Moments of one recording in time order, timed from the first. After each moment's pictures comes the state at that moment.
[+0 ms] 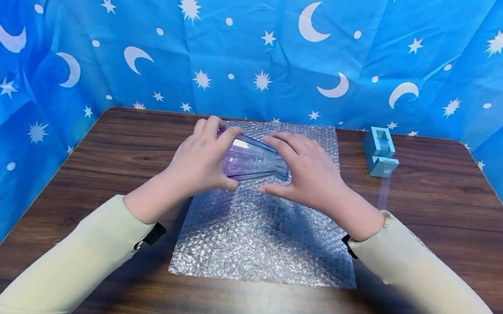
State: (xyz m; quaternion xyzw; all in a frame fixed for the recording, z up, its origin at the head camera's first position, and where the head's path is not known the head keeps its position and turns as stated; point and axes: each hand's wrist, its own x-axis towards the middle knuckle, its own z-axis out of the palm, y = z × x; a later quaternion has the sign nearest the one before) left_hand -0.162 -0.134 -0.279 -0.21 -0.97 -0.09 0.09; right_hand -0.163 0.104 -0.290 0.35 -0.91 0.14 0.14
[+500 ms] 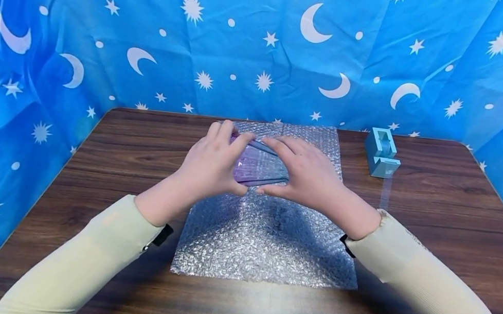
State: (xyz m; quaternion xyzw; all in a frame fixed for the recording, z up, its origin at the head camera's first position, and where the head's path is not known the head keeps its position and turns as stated) left_hand -0.157 -0.122 -0.280 -0.25 -0.96 -0.05 0.13; right_hand -0.164 0.097 -0.292 0.35 -0.92 0.13 0.13
